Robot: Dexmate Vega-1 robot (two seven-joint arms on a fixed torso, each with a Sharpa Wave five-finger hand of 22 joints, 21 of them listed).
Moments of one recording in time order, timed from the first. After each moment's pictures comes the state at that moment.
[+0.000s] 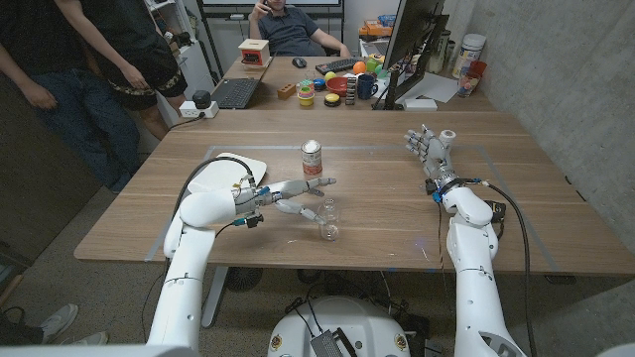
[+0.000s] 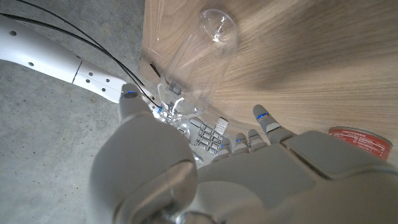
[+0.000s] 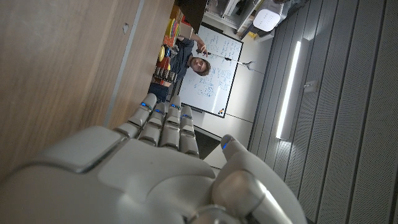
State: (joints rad) left arm 1.07 0.02 -0.23 -1.68 0.49 -0.59 -1.17; left_hand 0.78 -0.09 -0.10 -0.15 0.41 -0.17 0.06 0.20 0.21 -0.17 0.11 0.21 0.22 -0.17 0.07 0.19 0.19 -0.02 0.02 0.43 0.18; right arm -0.99 0.20 0.33 -1.55 -0.13 0.10 0.46; right_hand 0.05 0.09 0.41 0.15 0.20 0.30 0.11 0.19 0.18 0.38 0.11 0.21 0.19 0.20 0.04 0.18 0.17 0.00 -0.03 0.66 0.17
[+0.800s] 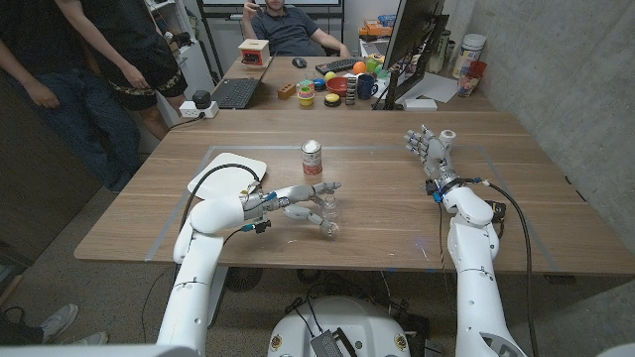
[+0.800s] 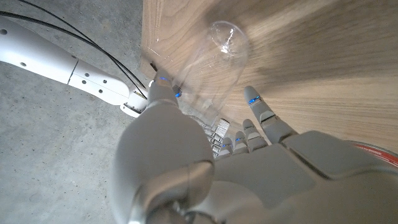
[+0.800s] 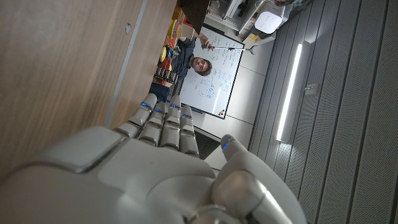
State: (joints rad) left arm 1.07 -0.01 -0.21 -1.63 0.51 -0.62 -1.13; left_hand 1.06 0.04 -0.05 -0.16 0.46 -0.17 0.11 0.23 0.21 -0.17 0.10 0.25 0.21 0.00 -0.02 0.24 0.19 0.31 -0.04 0.50 0.18; right arm -0.99 0.19 0.33 -1.56 -0.14 0.10 0.46; right_hand 0.05 0.09 0.41 0.15 0.20 0.31 0.12 0.19 0.18 0.38 0.11 0.21 0.19 0.21 0.04 0.18 0.17 0.01 -0.04 0.65 0.17
